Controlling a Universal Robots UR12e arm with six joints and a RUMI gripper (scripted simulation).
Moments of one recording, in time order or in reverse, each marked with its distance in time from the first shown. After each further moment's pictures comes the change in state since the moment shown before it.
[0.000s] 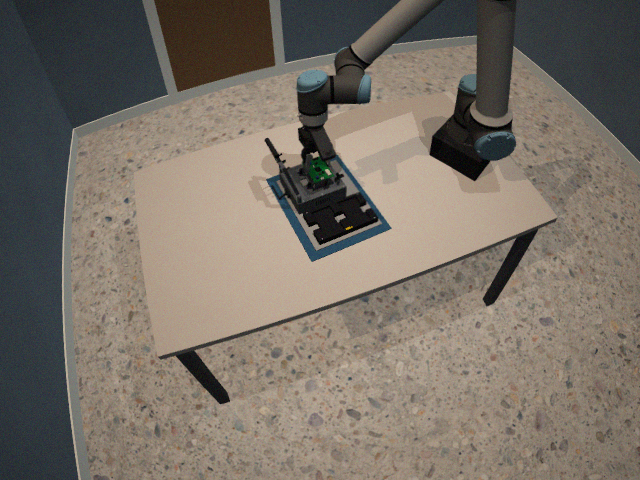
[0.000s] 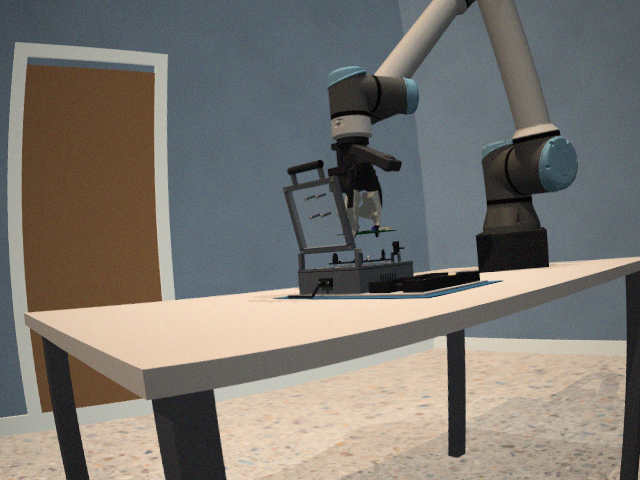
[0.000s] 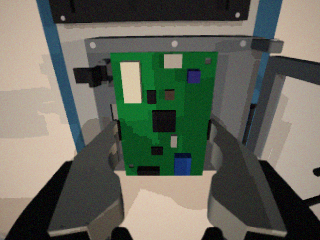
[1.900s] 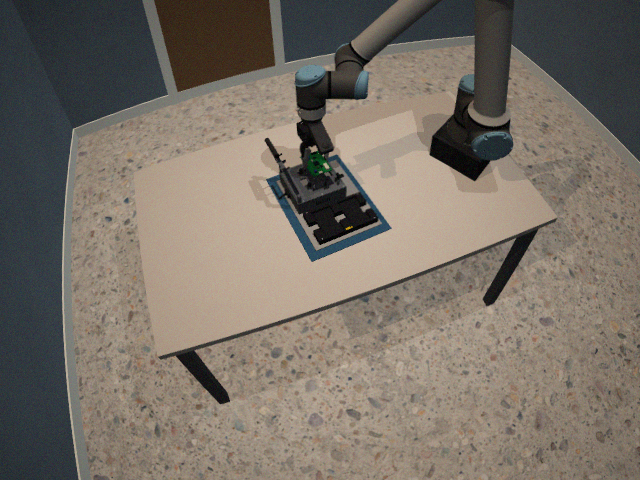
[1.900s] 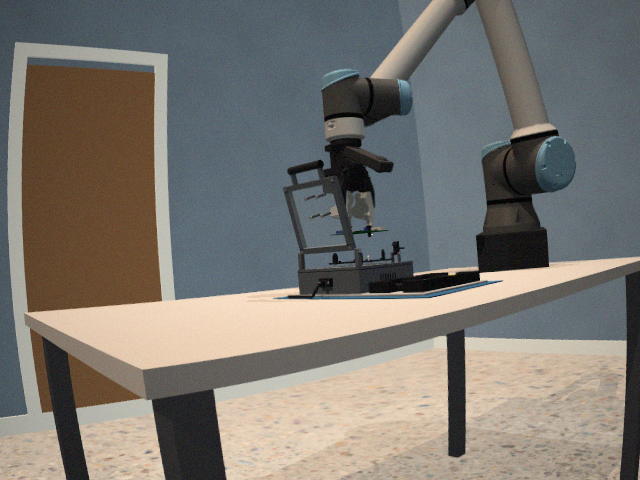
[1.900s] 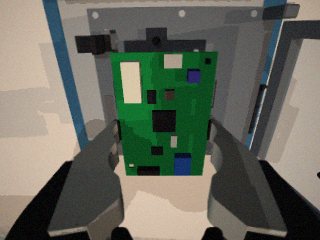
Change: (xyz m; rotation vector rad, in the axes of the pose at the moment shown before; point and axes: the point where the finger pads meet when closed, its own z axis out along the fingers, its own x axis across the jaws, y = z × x) arm -0.007 0.027 -0.002 0.000 0.000 0.000
